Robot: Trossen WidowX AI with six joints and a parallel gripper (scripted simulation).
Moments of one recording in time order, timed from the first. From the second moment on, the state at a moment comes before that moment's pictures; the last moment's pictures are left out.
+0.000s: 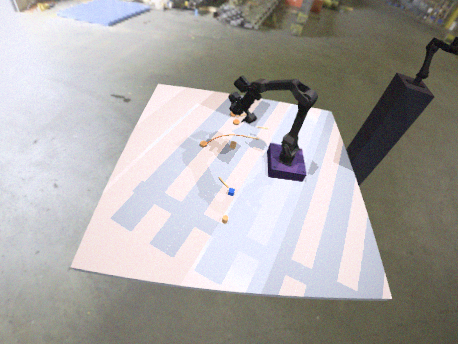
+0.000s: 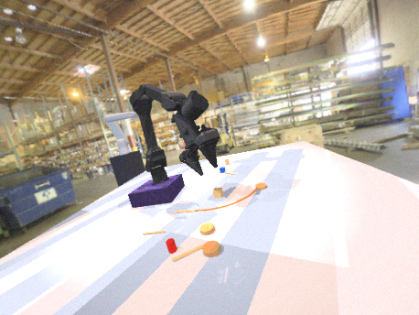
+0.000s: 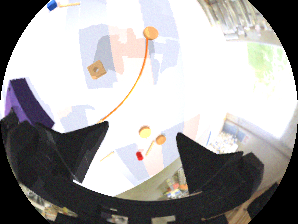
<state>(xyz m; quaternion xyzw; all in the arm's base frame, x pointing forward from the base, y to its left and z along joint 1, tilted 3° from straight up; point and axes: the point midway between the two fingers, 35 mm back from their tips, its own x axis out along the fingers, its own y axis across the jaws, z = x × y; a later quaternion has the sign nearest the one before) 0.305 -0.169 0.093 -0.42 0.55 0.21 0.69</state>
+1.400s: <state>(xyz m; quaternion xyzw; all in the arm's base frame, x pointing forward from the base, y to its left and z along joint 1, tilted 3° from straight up) 0.288 -0.073 0.028 -0.14 0.70 0.15 0.69</state>
